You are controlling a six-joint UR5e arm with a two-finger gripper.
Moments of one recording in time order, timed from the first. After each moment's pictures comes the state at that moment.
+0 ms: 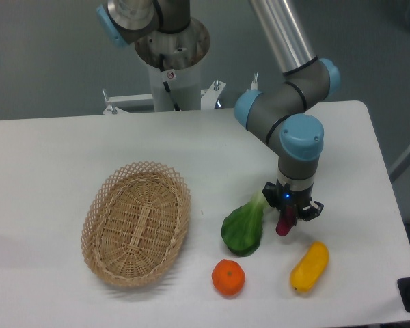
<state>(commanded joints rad) 2.63 -2.08 -1.71 -0.72 1.56 1.19</state>
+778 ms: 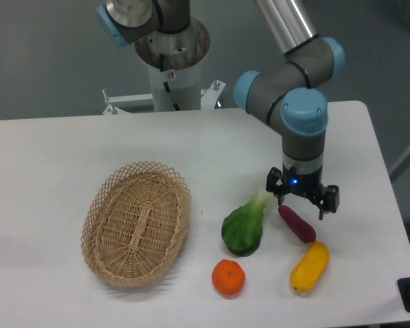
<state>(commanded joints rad) 2.65 -1.93 -1.67 -0.73 1.56 1.21</state>
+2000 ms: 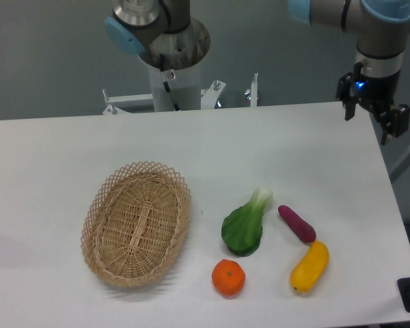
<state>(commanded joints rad) 2.90 -1.79 -1.57 -1.09 1.55 1.92</state>
